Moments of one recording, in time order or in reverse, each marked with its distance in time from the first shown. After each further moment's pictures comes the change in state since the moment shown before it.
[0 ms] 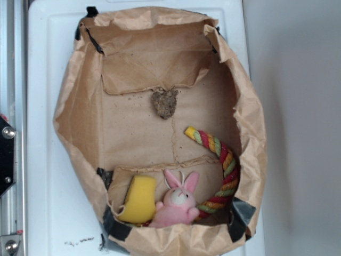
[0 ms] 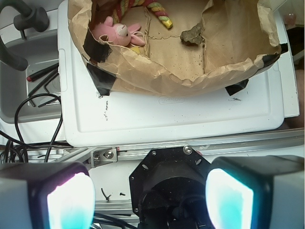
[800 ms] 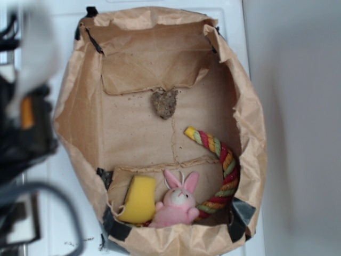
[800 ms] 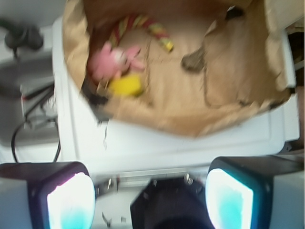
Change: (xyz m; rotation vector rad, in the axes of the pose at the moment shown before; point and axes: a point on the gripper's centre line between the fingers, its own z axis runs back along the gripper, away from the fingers) arm 0.068 0.018 -0.008 0.028 -0.019 0.102
